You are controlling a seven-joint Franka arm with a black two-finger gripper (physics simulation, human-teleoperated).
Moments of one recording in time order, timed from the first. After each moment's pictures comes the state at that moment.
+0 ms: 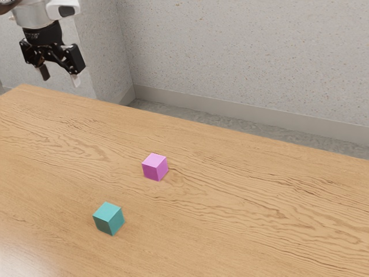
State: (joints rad) arm -0.12 -0.25 0.14 -1.69 0.13 1.54 -0.08
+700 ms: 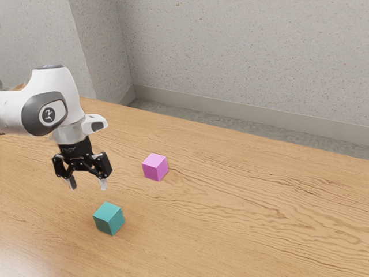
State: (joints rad) arm -0.03 -0.29 0.08 -2.40 -0.10 1.99 -0.22
